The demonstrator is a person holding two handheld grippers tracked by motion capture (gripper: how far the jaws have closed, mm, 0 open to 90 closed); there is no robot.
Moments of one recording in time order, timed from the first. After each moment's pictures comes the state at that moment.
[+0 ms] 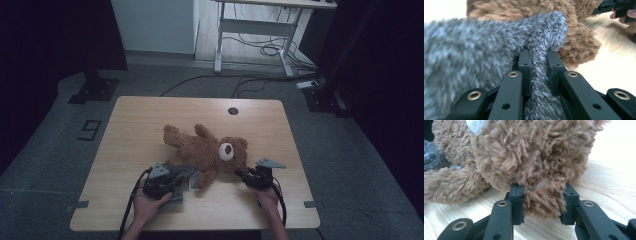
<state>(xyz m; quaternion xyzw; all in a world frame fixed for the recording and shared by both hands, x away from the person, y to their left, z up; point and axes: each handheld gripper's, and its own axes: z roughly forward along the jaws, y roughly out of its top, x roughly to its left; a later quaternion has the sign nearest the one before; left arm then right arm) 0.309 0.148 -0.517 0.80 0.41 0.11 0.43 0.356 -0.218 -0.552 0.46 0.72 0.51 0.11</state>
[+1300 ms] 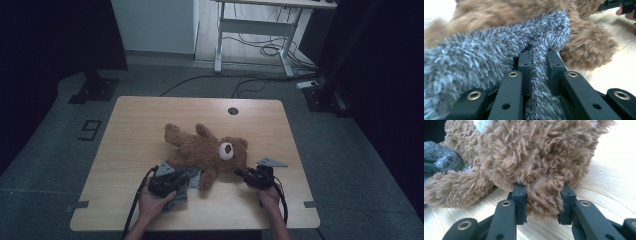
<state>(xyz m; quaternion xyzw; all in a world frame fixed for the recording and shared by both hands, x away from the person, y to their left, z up) 0.315 0.146 -0.523 0.80 0.42 0.12 0.42 0.359 -0.224 -0.553 0.45 0.72 0.52 0.09</state>
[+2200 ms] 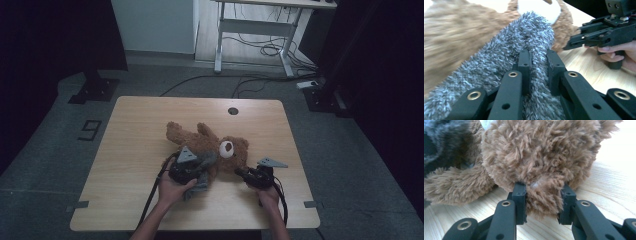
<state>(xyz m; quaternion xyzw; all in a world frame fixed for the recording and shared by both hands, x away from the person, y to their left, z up) 0.343 0.069 -0.479 0.81 0.36 0.10 0.45 0.358 -0.223 -0.552 0.45 0.72 0.53 0.09</state>
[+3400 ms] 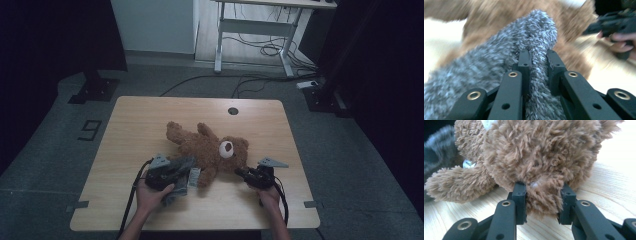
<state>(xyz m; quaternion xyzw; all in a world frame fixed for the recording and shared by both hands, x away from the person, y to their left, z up) 0.330 0.136 -0.488 0.78 0.39 0.10 0.47 0.358 -0.225 -0.552 0.44 0.72 0.53 0.09</state>
